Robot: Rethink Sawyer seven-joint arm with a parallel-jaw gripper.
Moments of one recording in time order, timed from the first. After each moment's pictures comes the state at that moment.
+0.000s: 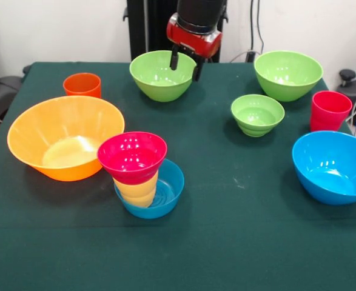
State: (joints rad) arm -0.12 -0.63 -0.17 1.97 -0.08 0.30 2.18
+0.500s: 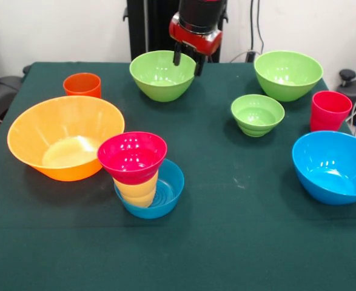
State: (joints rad) arm -0.15 -0.61 -0.15 2.03 -0.08 0.29 2.18
